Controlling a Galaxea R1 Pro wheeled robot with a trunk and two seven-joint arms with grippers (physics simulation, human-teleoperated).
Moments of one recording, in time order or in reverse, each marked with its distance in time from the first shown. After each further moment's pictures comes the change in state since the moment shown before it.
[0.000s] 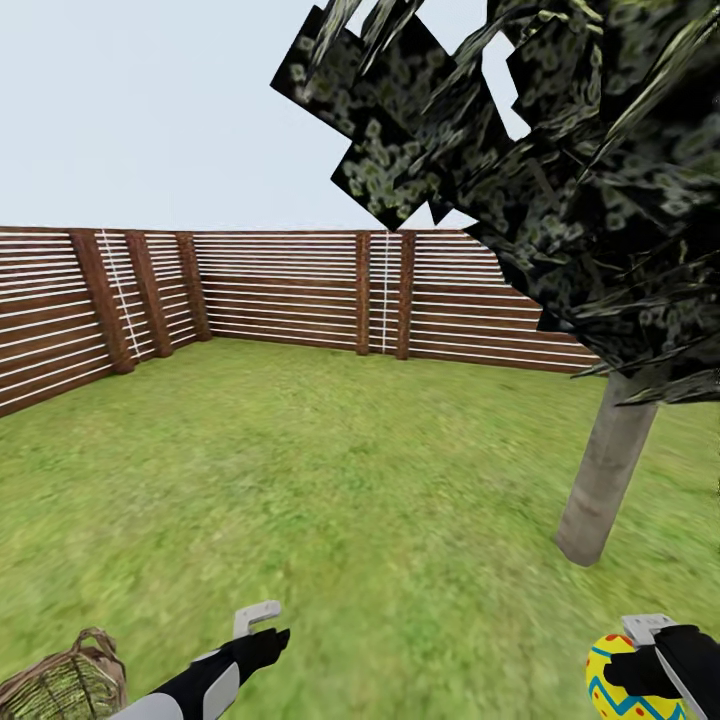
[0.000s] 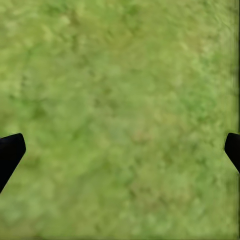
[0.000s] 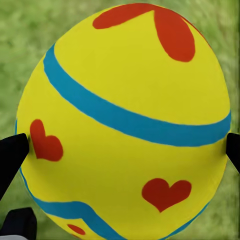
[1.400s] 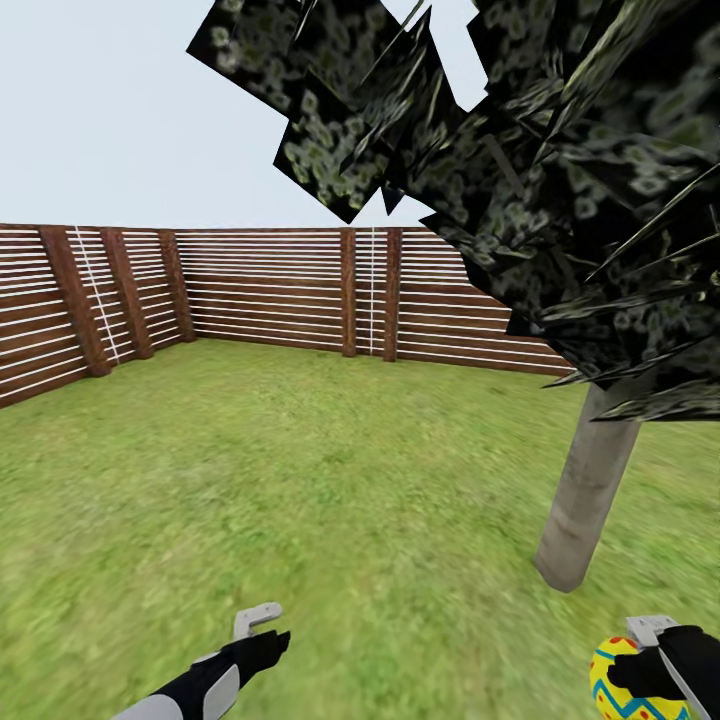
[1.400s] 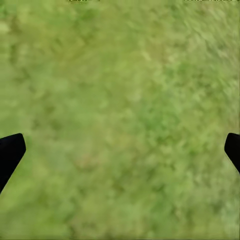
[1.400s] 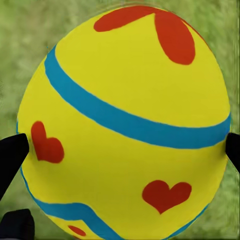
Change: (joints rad) left arm 0.001 0.000 0.000 0.006 0.000 0.000 -0.003; right arm 0.000 -0.007 -0.004 0.003 0.000 0.007 0.002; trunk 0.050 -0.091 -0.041
